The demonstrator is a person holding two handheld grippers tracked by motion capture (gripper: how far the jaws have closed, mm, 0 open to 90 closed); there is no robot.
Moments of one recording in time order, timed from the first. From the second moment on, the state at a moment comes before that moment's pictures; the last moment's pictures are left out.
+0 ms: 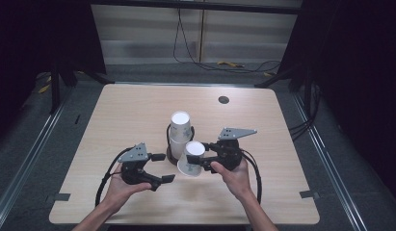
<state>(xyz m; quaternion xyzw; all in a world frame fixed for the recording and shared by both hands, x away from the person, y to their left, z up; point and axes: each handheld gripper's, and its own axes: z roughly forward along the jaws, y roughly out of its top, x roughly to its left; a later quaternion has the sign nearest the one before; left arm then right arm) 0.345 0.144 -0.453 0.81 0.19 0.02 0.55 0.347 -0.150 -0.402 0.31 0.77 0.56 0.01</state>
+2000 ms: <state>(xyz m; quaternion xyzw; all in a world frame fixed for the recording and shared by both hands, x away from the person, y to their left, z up) 0.340 0.131 -0.460 0.79 0.16 -0.04 0.59 0.340 -0.115 -0.414 0.27 0.76 0.58 -0.03</state>
